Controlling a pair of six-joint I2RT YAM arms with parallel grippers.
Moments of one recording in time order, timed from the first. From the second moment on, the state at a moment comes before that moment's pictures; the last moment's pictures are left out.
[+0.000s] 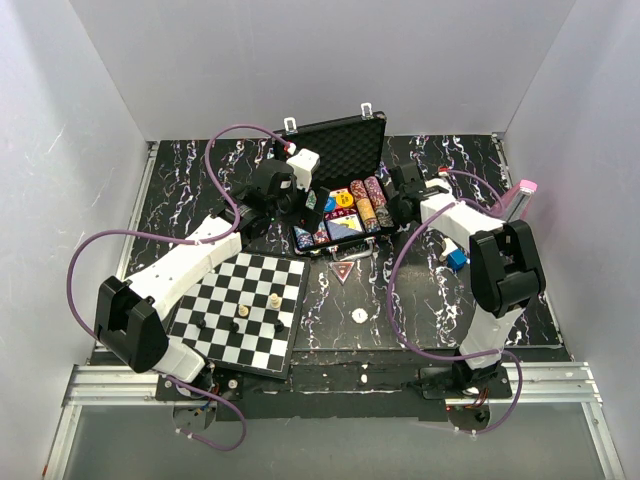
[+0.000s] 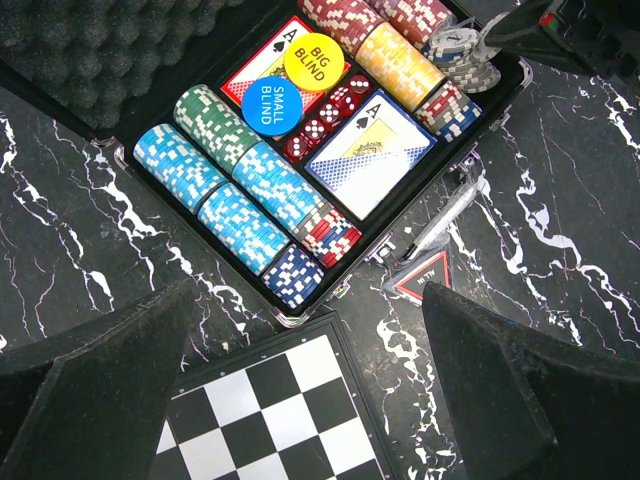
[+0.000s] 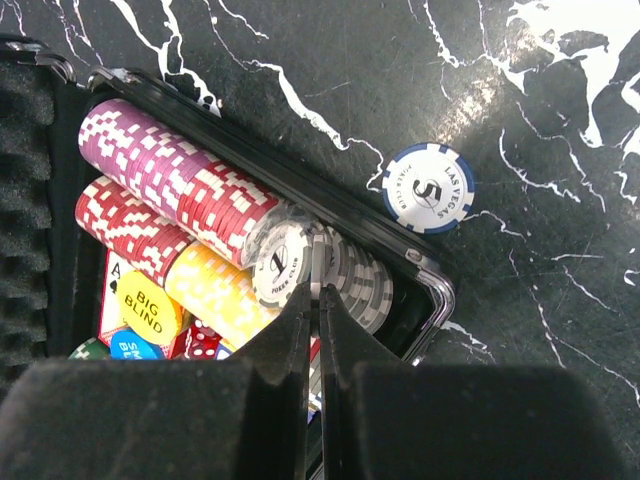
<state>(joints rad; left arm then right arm) -0.63 1.47 1.28 -0.40 -0.04 -0.05 0.38 1.80 1.24 -0.42 0.31 1.26</state>
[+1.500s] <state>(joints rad) -0.63 1.47 1.28 -0.40 -0.04 -0.05 0.41 1.78 1.29 -0.43 0.35 1.27</state>
